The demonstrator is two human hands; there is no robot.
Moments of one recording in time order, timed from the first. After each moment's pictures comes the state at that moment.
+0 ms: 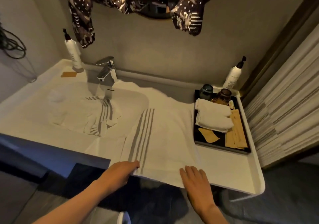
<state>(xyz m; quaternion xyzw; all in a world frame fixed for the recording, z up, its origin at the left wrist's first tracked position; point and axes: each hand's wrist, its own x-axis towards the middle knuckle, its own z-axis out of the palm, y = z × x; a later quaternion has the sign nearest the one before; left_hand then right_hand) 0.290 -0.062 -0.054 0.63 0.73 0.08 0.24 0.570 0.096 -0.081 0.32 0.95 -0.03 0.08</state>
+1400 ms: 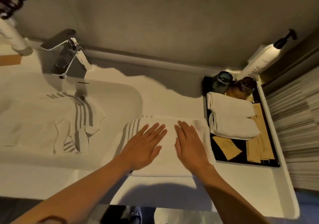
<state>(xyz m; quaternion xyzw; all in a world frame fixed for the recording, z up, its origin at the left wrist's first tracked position) 0.207 0.137 -0.116 0.75 0.65 0.07 0.11 0.400 0.242 -0.098 0.38 0.92 -0.10 -0.04</state>
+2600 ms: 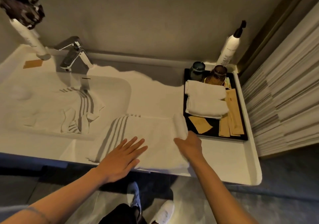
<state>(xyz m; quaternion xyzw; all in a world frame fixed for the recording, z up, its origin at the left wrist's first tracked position) 0.291 0.024 -0.087 0.71 0.68 0.01 0.17 0.509 0.202 -0.040 0.63 0.61 -0.48 -0.06</state>
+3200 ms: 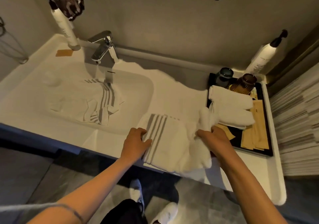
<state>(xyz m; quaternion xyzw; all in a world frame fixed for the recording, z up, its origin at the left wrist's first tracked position) 0.288 0.048 -0.072 0.31 0.87 0.28 0.24 0.488 0.210 0.037 0.57 0.62 -0.54 -0.08</state>
